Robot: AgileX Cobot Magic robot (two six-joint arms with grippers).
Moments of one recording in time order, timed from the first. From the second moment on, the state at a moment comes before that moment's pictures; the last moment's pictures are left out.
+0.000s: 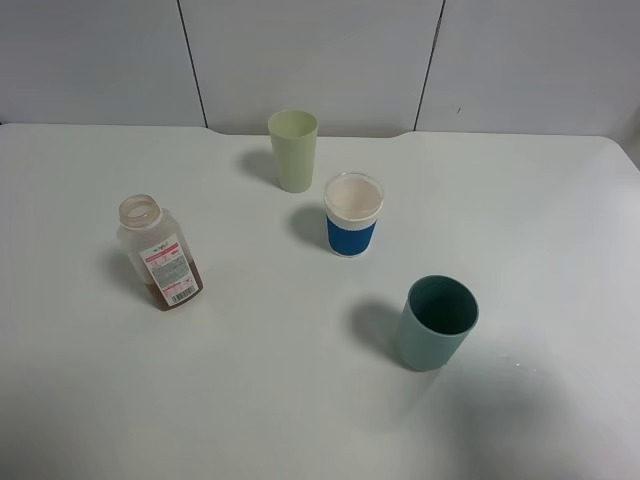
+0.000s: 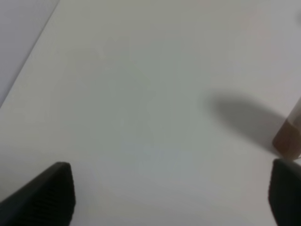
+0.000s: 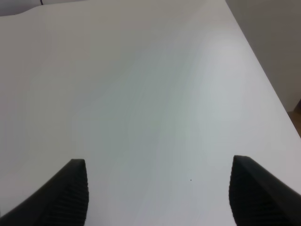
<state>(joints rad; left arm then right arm) 0.14 -0.01 -0.51 0.02 1.05 -0.01 -0.02 0.00 -0.50 -0.13 1.06 0.08</state>
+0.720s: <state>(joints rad) 0.14 -0.01 -0.51 0.02 1.05 -0.01 -0.02 0.00 -0.50 -0.13 1.06 0.08</state>
